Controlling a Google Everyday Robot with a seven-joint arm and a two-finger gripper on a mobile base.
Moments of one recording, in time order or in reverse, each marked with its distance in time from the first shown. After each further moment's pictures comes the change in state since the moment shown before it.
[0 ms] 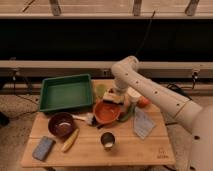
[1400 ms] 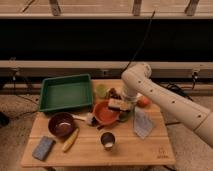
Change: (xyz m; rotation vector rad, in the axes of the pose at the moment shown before) arm -0.043 -0.032 -0.026 0.003 0.035 -0.021
